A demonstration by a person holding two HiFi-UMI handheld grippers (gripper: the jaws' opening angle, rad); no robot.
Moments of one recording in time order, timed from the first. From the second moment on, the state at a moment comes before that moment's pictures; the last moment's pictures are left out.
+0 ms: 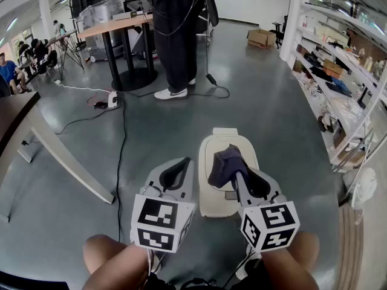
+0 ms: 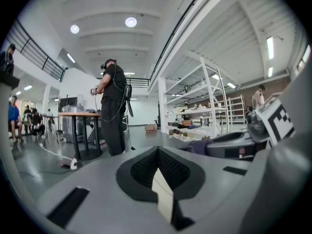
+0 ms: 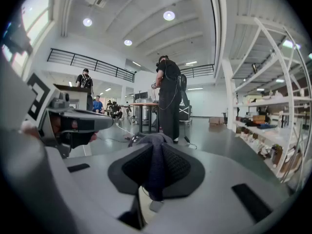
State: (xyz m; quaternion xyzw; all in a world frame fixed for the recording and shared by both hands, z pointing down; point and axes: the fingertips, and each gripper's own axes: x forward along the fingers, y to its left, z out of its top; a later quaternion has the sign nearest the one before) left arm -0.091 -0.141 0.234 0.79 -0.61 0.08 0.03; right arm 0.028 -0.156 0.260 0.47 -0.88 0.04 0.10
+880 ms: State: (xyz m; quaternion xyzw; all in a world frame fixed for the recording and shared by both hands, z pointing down) left arm -0.146 -0.265 0.242 0.76 -0.64 0.05 0.08; right arm -0.026 -0.356 0.352 0.42 -0.87 0.11 0.21
